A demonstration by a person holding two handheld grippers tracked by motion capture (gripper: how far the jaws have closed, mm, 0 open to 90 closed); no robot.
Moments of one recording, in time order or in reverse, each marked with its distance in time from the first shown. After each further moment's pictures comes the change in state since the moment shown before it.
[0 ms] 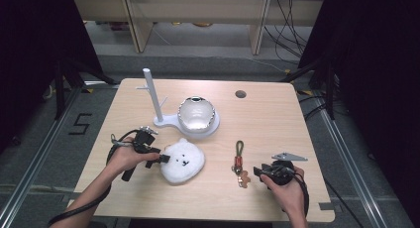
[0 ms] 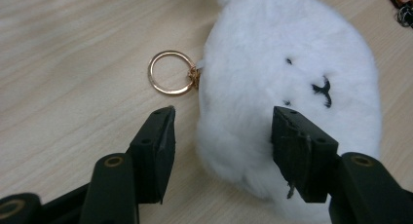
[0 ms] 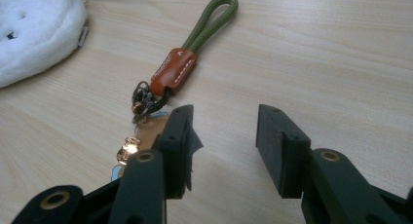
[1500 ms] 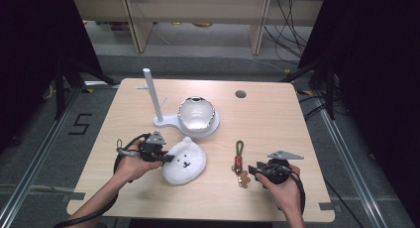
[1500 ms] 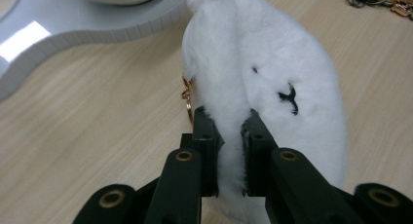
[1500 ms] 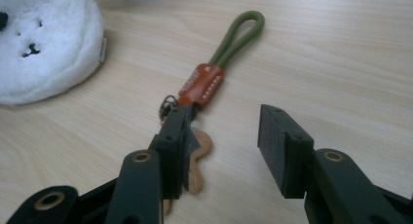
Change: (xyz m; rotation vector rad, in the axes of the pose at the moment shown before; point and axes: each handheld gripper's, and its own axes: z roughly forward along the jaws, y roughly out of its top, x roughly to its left) left arm -0.043 -0.004 -0.005 -0.166 0.066 0.284; right arm 0.013 0.008 0.002 -0.022 0.043 -0.020
